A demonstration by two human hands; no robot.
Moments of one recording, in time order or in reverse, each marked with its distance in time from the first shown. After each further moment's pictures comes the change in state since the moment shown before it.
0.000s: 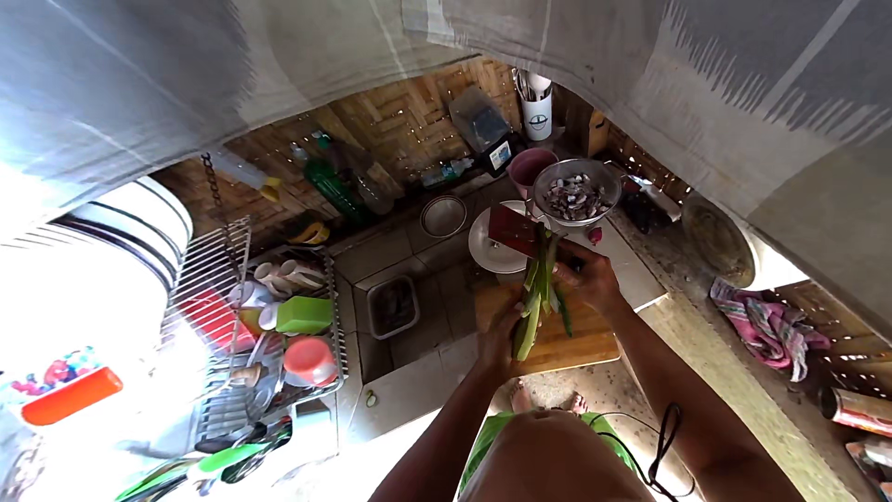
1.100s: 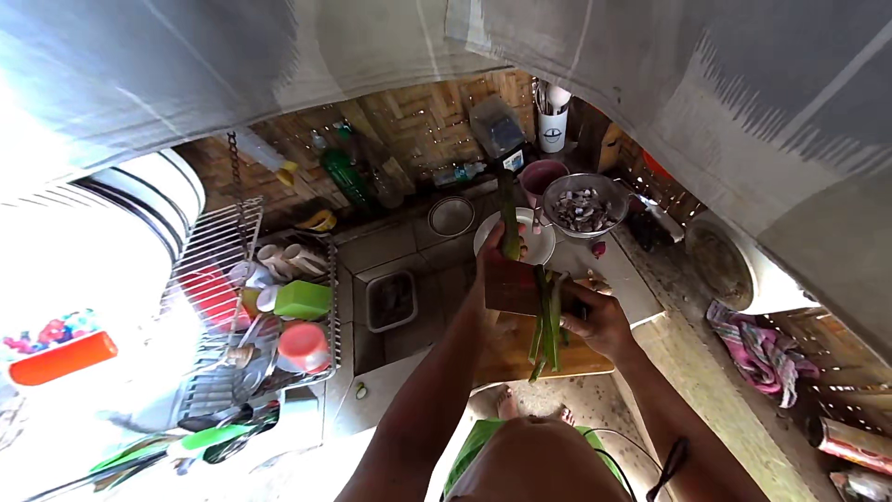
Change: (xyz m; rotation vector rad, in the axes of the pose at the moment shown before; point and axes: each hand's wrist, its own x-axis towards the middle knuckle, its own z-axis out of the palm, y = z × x) left_hand 0.117 0.079 0.001 -0.318 0.098 0.144; right_hand -0.057 -0.016 -0.010 -0.108 -0.108 -0.110
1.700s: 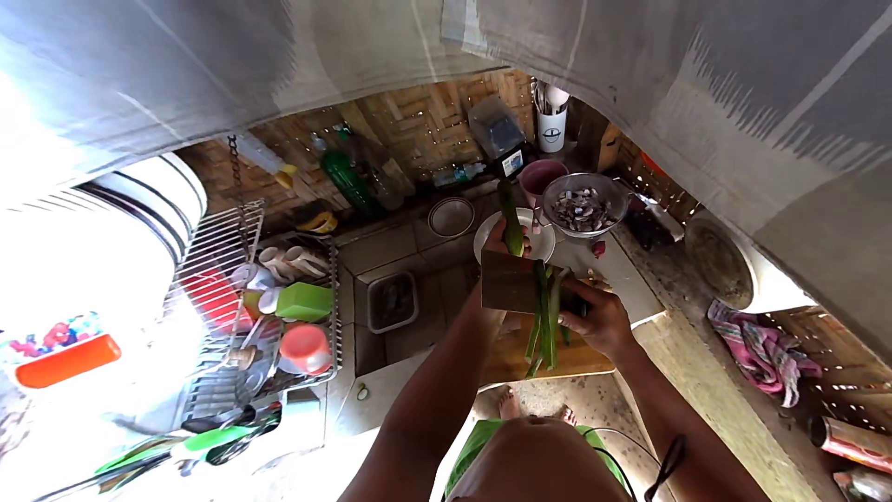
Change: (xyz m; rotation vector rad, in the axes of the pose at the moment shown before) left_hand 0.014 -0.005 0.017 0.010 0.175 -0.080; right_hand -0.001 -0.007 -0.002 -0.073 0.086 -0.051
